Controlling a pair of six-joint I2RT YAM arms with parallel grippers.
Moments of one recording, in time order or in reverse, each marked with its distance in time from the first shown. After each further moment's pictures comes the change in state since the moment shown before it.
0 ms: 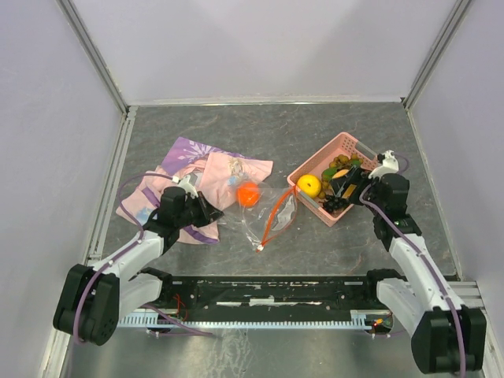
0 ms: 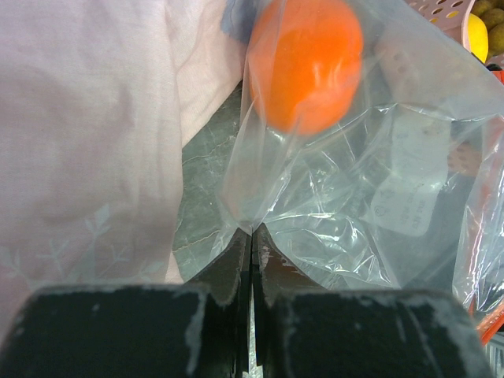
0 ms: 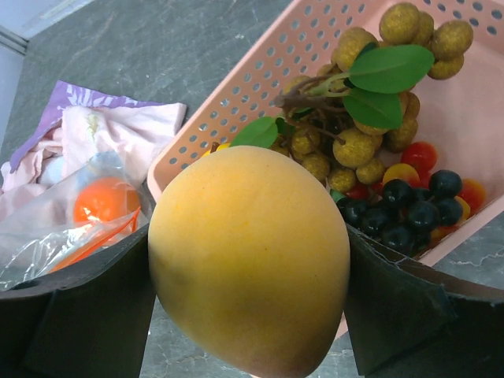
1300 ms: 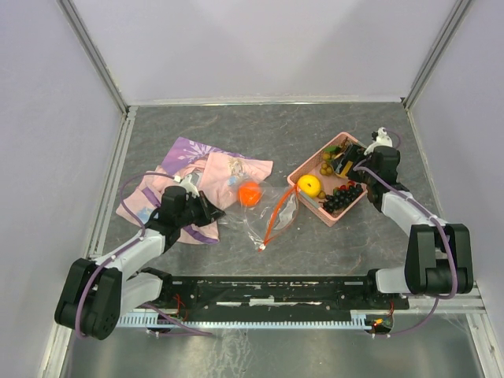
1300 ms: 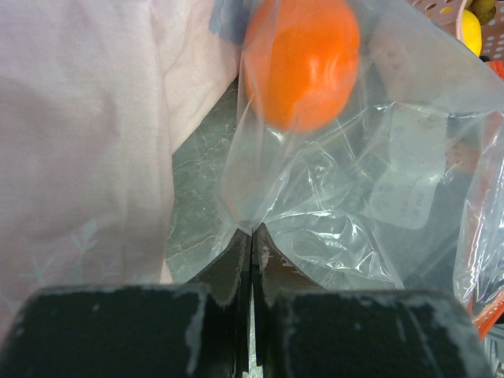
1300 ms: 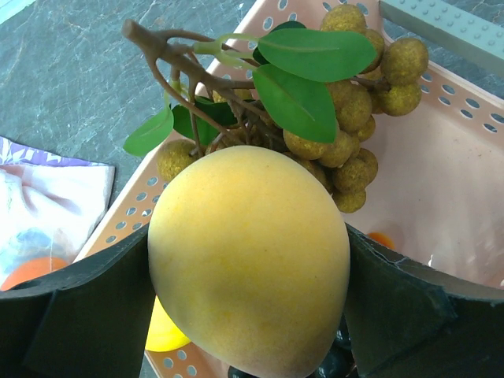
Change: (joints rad) left arm 0.000 0.039 0.000 0.045 0.030 0.000; right arm -0.060 0.536 0.212 0.204 0.051 -0.040
